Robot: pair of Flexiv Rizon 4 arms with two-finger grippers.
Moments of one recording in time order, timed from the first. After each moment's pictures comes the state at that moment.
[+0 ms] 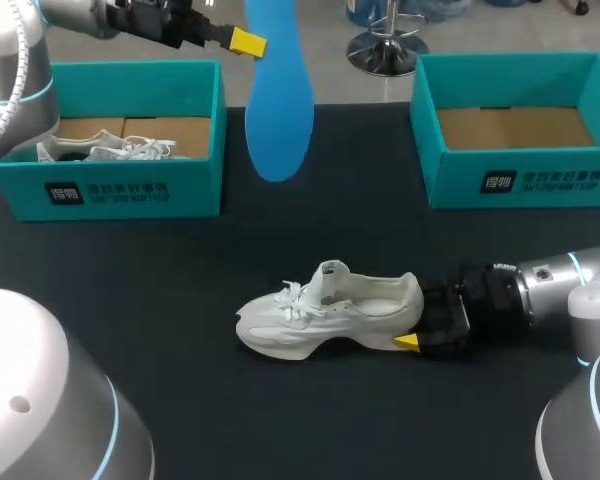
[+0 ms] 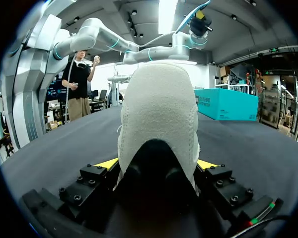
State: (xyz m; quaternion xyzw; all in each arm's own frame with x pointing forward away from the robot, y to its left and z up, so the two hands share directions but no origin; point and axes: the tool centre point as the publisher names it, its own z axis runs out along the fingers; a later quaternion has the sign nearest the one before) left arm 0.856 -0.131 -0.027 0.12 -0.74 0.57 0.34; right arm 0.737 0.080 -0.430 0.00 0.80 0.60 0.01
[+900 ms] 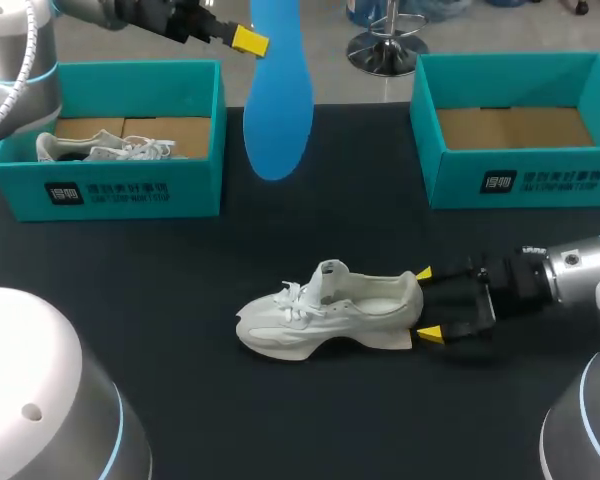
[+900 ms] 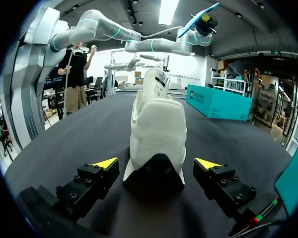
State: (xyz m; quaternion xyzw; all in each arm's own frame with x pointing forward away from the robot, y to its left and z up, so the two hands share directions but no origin) left arm 0.862 -0.133 -0.029 0.10 -0.75 0.55 0.35; right arm 0.737 0.040 -0.397 0.00 0.84 0.54 0.05
